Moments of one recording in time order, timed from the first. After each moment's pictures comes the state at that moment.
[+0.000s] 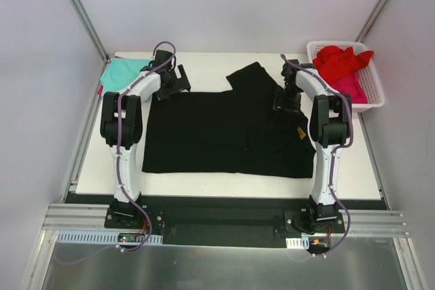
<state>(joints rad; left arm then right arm) -0.17 2.13 1.66 -0.50 0.06 -0.54 0.15 2.25 1.84 -1.10 -0.04 0.33</state>
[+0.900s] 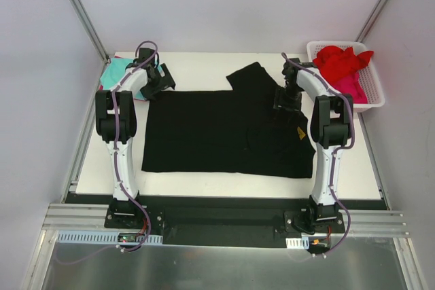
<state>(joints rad) -0.03 2.23 1.79 -0.59 0.07 -0.54 0.15 2.24 1.84 -1.10 -0.04 0.32</state>
